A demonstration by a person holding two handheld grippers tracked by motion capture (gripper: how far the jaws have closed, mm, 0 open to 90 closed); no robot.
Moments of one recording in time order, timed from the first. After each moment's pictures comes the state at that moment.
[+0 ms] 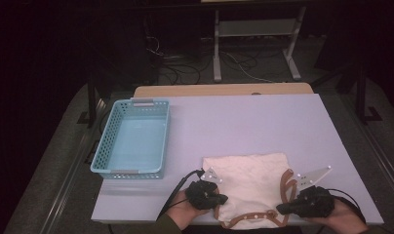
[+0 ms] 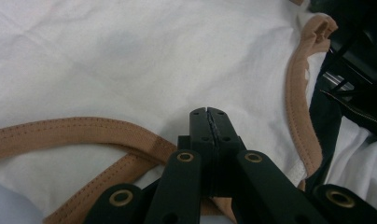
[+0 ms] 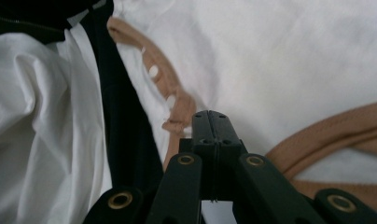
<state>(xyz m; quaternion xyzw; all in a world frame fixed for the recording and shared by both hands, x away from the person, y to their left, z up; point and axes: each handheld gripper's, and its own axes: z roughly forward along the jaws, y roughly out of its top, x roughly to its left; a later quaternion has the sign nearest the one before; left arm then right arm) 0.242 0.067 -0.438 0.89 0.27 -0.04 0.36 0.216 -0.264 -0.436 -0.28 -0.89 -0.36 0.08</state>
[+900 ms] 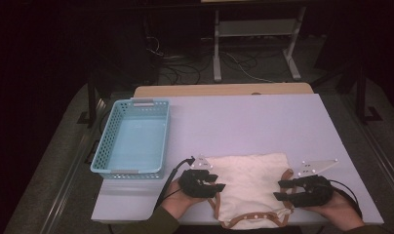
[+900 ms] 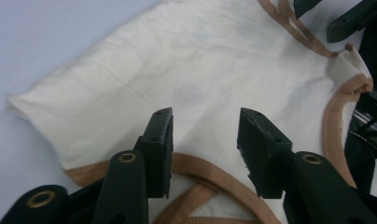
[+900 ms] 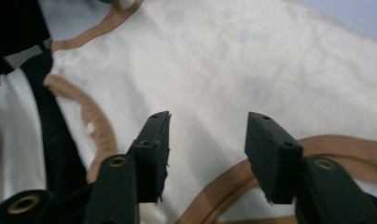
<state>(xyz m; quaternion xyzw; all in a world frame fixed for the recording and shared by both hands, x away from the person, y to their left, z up) 0.265 0.085 -0.420 0.86 0.31 0.02 0.41 0.238 -0.265 -0.426 -0.33 -0.86 -0.39 -0.02</state>
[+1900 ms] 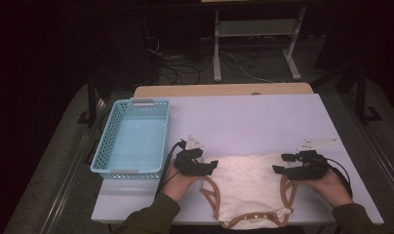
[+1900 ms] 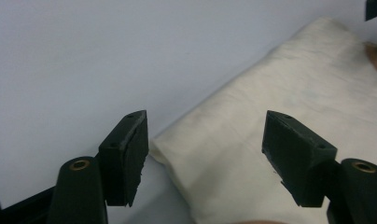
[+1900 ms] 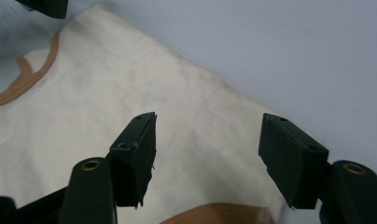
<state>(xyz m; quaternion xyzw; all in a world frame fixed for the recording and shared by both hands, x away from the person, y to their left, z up) 0.314 0.094 -0.420 0.82 0.40 0.11 0.40 0.295 -0.274 -0.421 -0.39 -0.82 -0.41 -0.09</state>
